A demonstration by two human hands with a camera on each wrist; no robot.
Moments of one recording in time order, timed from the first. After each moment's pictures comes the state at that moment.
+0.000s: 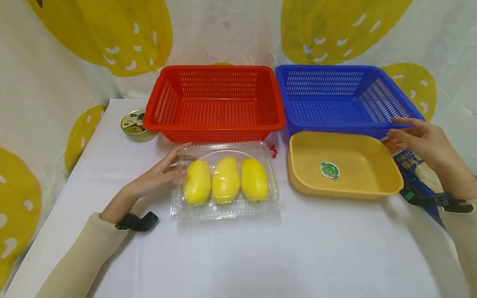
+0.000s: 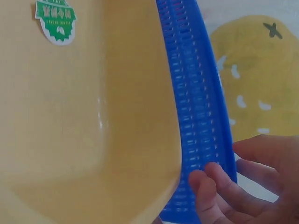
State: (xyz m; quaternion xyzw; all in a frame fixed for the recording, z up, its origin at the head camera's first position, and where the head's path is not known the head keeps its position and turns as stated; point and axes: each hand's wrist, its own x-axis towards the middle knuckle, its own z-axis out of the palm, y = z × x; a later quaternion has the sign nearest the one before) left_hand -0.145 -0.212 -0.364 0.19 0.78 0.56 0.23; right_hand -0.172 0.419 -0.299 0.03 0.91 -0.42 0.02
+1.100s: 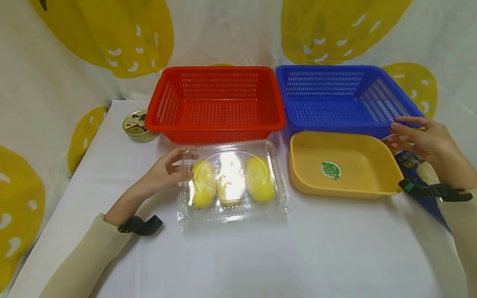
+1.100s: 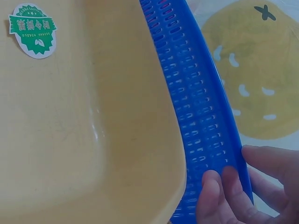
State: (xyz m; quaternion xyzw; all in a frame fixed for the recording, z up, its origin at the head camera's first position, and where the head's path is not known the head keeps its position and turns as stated) left_hand -0.139 -0.201 -0.357 0.18 0.74 0.63 0.18; right_hand -0.188 0.423 -0.297 0.15 0.73 -0.66 0.07
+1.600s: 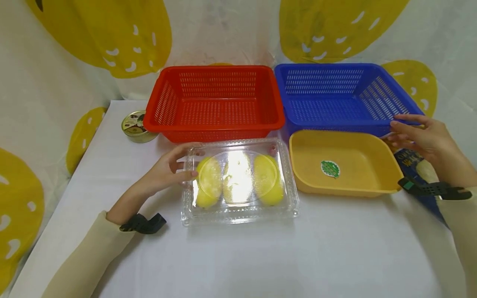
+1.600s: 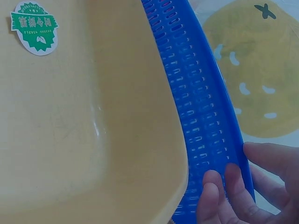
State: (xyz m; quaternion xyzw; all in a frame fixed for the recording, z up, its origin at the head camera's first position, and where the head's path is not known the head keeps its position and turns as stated) left_hand -0.141 -0.187 -0.345 0.22 0.73 0.62 0.17; right_hand -0.187 0.423 -0.300 0.15 0.75 -0.64 0.06
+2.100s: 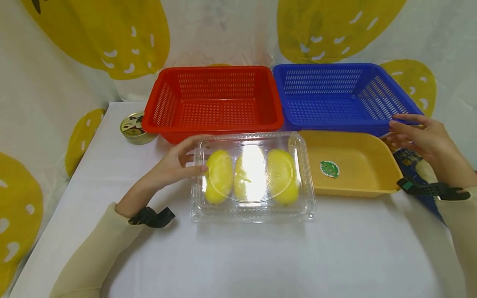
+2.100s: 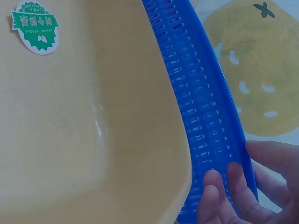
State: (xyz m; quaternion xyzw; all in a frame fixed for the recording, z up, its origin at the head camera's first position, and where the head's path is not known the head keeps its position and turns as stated) left_hand -0.151 -0.163 -0.327 0.26 0.73 0.61 0.15; right_hand -0.183 0.418 -0.299 0.14 0.71 -0.68 0.05
